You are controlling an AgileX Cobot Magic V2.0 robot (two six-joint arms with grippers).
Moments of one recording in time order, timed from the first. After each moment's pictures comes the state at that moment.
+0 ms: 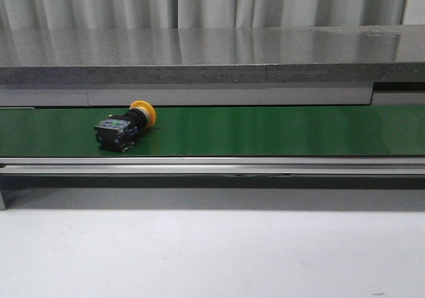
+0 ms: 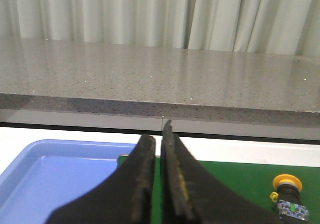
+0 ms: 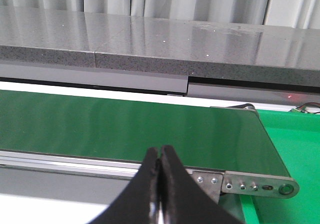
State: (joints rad) left arm -0.05 0.35 -0.31 -0.20 0.05 0.19; right arm 0.03 -0.01 0.03 0.00 0.09 0.00
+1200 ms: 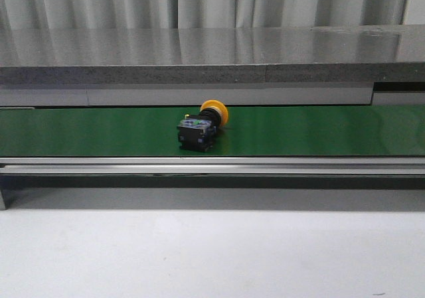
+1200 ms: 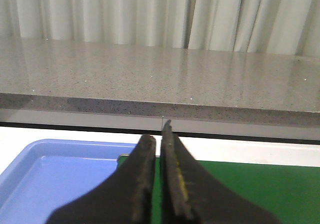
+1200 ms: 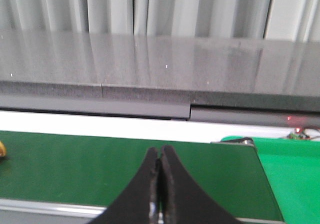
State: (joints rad) left arm -0.05 0.35 -0.31 -0.20 0.05 0.19; right arm 0.03 0.17 -0.28 0.04 0.24 0.00
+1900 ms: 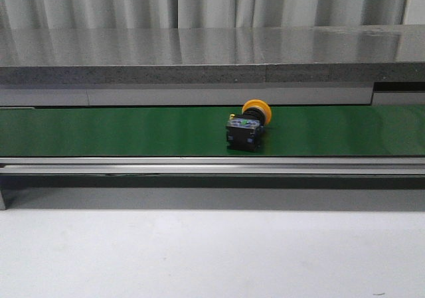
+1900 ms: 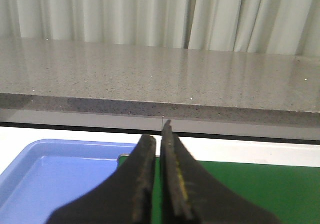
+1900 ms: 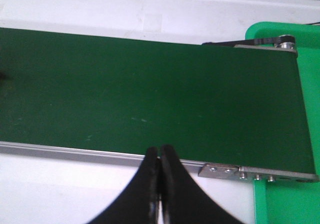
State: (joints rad) left arm -0.05 0.35 -0.31 -0.20 0.05 0.19; right arm 0.03 0.95 -0.73 0.05 0.55 0.00
